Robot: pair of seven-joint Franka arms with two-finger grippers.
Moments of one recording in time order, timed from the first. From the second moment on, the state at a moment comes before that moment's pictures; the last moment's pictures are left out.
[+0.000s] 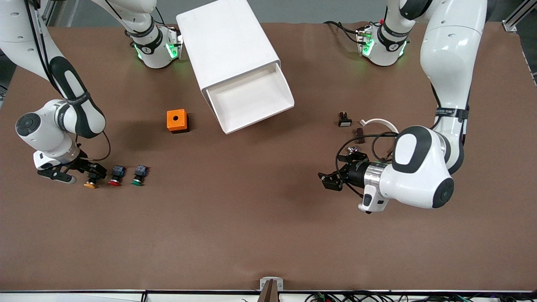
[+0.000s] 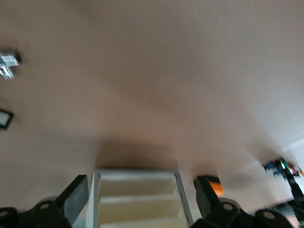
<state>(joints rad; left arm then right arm) -0.24 0.74 -0.07 -1.17 -0.56 1.65 -0.85 -0.27 0.49 -0.03 -2.17 -0.01 2.83 -0.04</state>
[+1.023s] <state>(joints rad) -0.32 0.59 -0.07 -1.19 -0.21 1.74 -0.92 -0.25 0.42 -0.02 -2.01 -0.01 2.45 -0.01</state>
